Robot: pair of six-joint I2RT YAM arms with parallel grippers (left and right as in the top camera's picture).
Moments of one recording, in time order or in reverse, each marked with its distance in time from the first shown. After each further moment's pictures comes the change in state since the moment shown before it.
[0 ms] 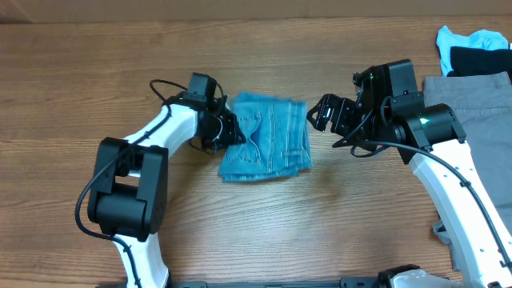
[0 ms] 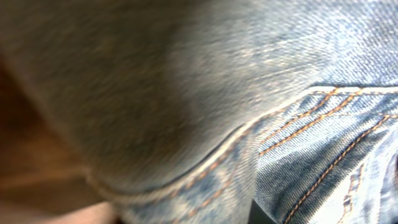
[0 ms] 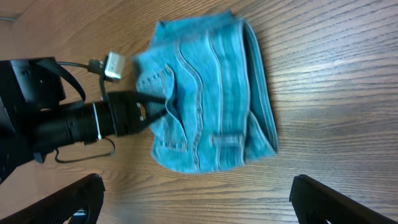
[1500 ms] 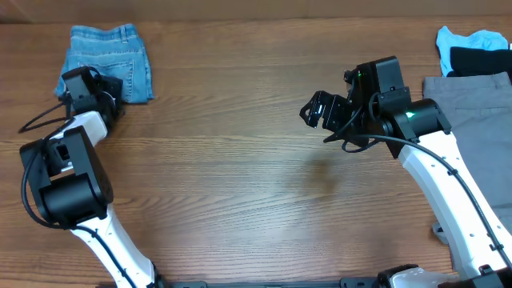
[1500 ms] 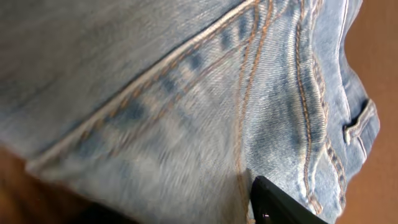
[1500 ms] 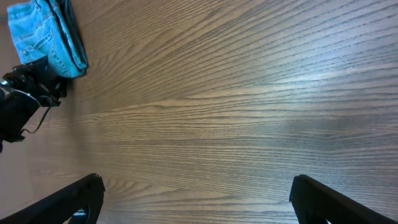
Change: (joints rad) left arm 0.555 0.149 0.030 0.720 -0.373 -0.632; right arm 0.032 0.056 0.000 0.059 0.022 0.027
